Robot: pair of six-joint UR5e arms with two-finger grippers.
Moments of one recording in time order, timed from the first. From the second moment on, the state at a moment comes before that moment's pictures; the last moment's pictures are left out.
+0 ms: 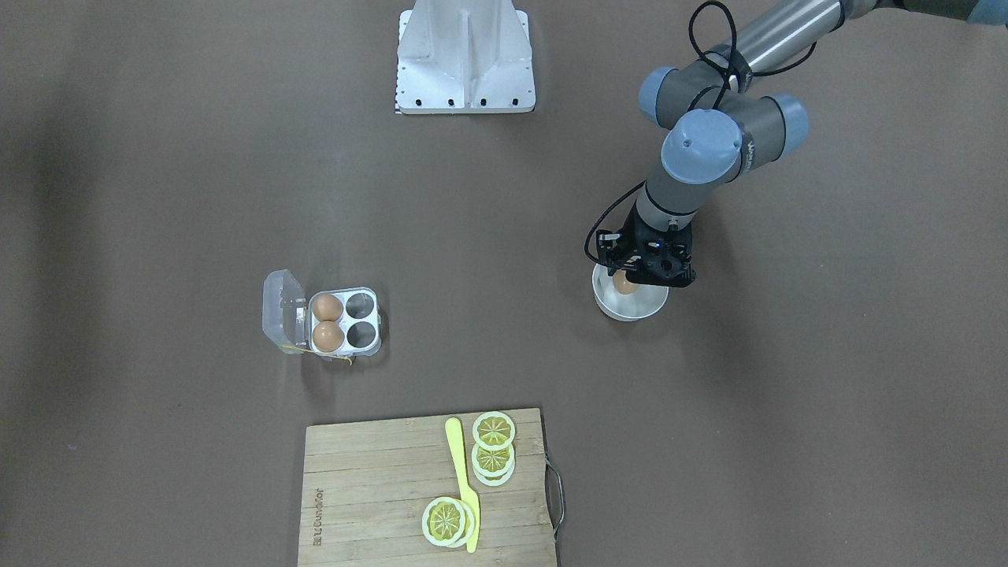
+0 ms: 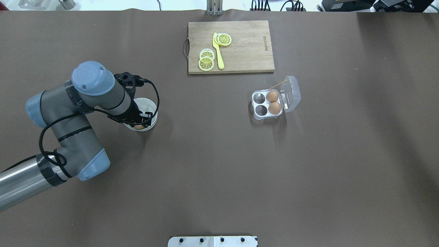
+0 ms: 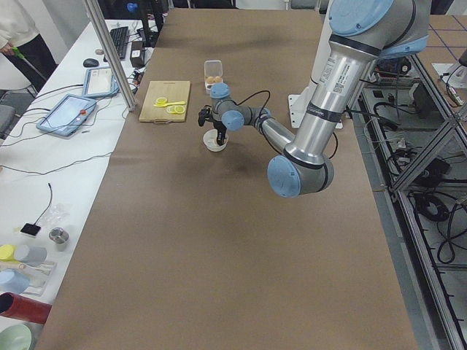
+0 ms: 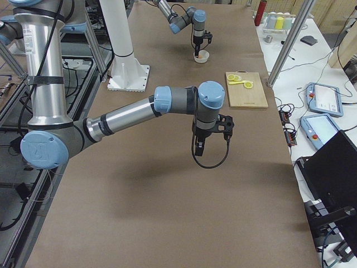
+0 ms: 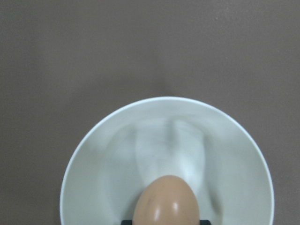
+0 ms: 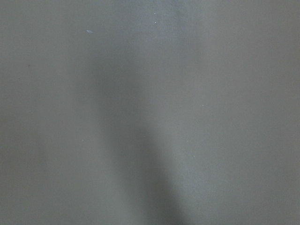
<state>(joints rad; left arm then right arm) -0.66 -2.03 -1.61 -1.82 -2.02 -0.99 1.55 -1.54 1.94 -1.99 2.43 0.07</state>
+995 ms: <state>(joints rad) -0.74 -2.03 -1.67 -1.81 -2.05 -0.99 1.55 -1.54 1.94 -1.99 2.43 0.07</state>
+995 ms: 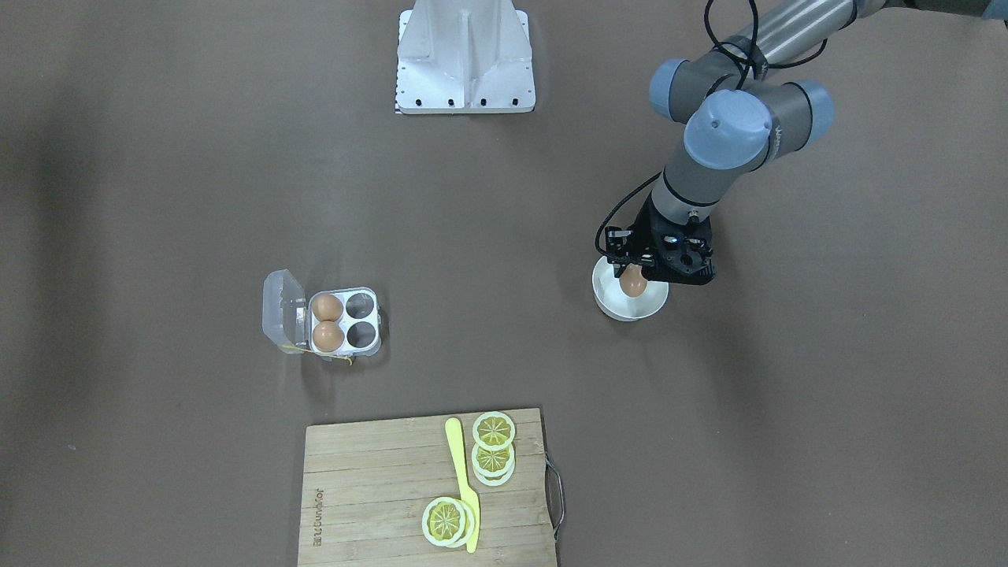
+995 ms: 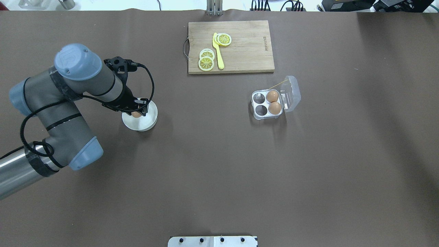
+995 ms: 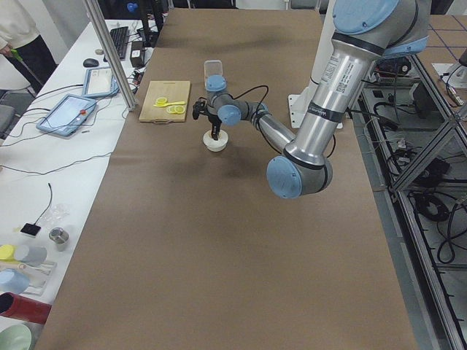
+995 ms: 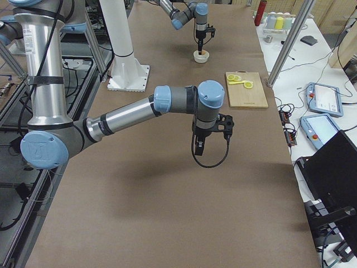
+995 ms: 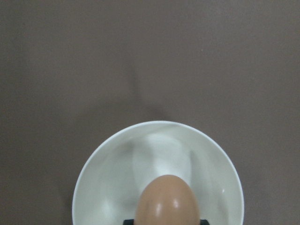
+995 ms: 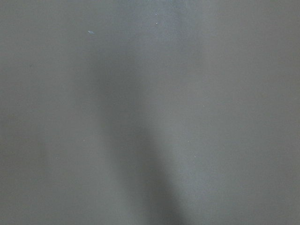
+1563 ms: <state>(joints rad) -0.77 -2.12 -1.70 -1.85 -1.96 -1.05 1.55 -1.53 1.94 -1.99 2.44 0.07</state>
